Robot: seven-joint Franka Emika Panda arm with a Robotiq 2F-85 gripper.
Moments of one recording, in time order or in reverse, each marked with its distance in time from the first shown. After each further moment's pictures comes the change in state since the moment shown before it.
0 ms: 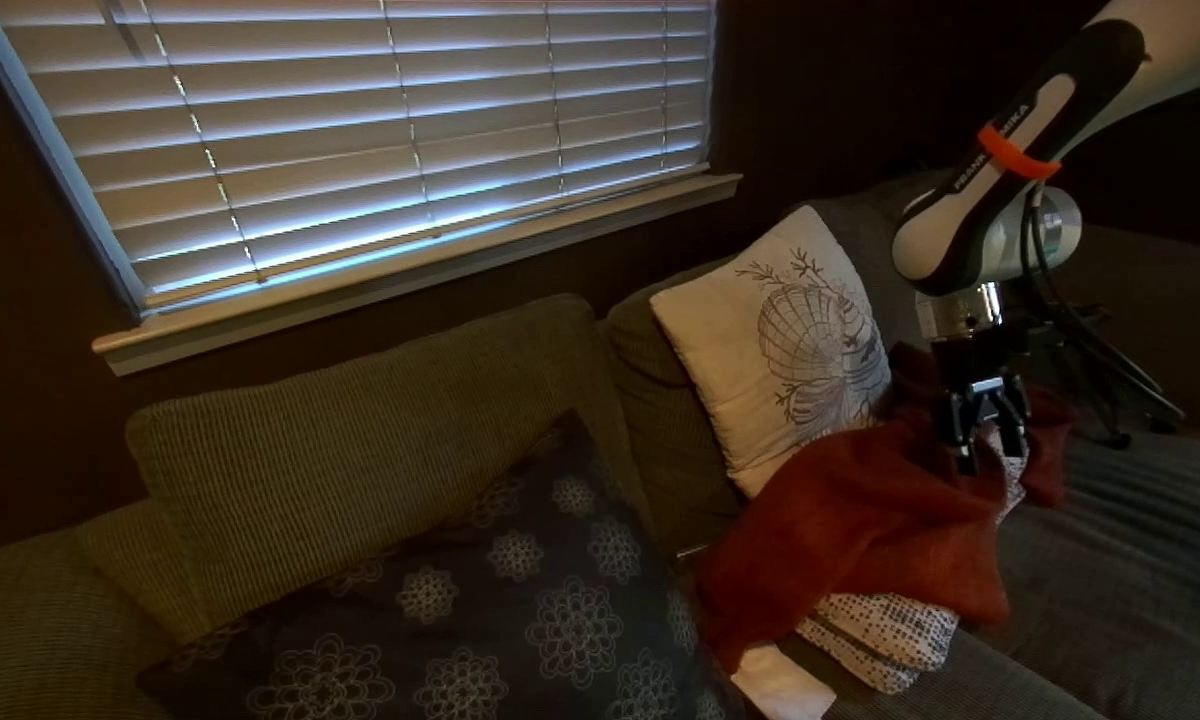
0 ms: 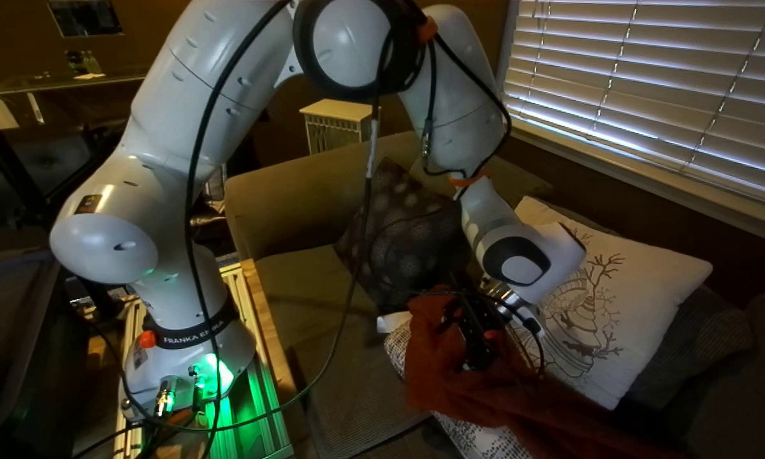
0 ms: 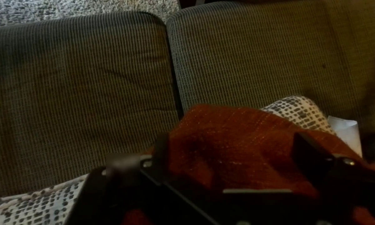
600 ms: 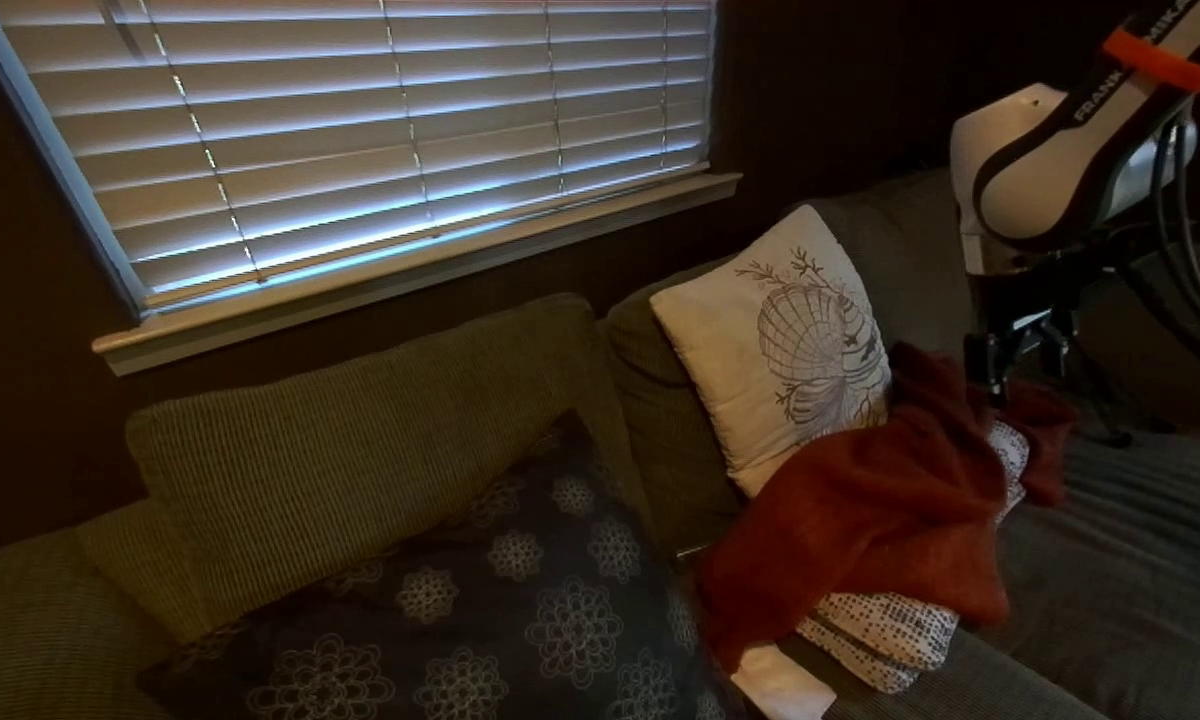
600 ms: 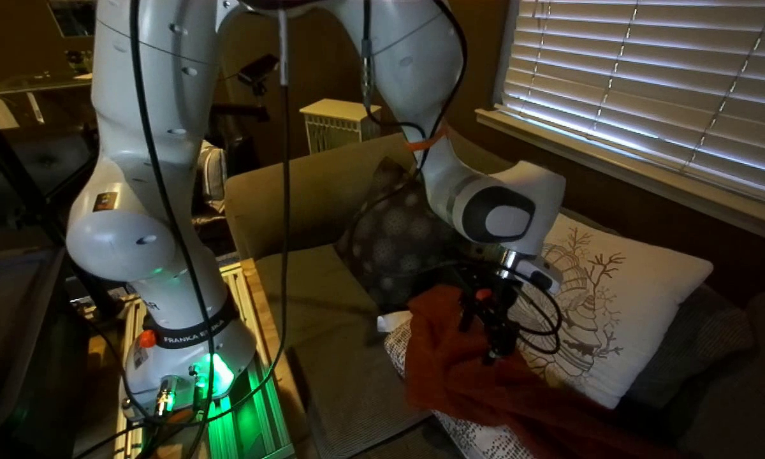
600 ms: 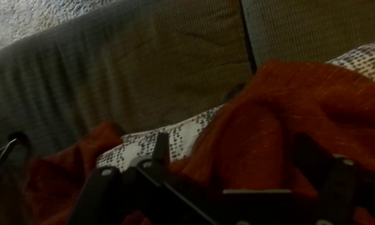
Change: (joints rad) arm 0.157 -0.303 -0.167 -0.286 -0.279 0.280 0.308
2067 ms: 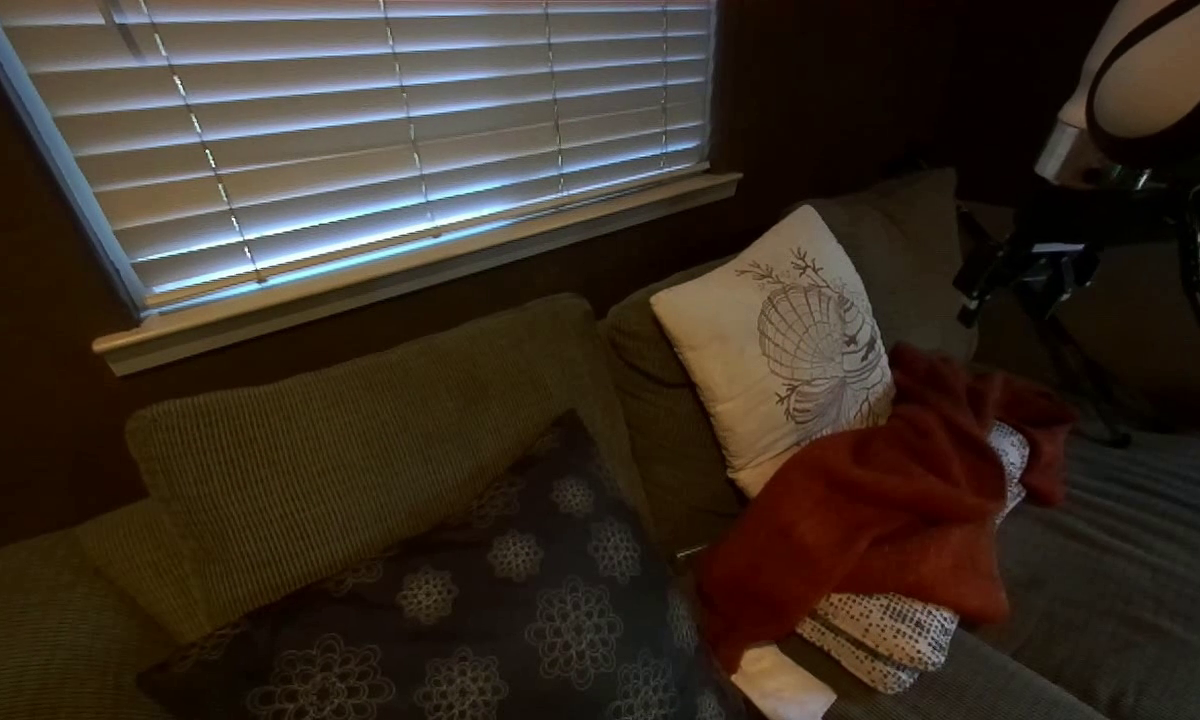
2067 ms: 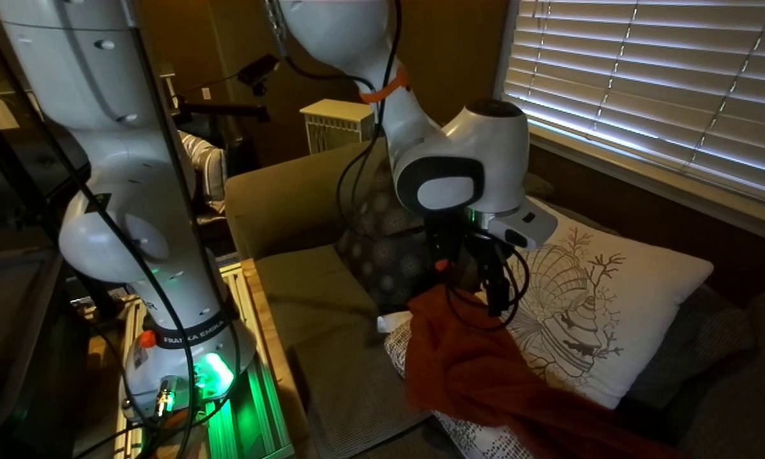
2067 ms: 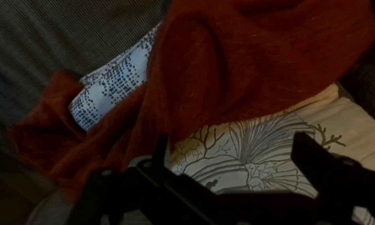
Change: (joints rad) arm -0.065 -0.343 0.067 -0.298 0.253 0.383 0.023
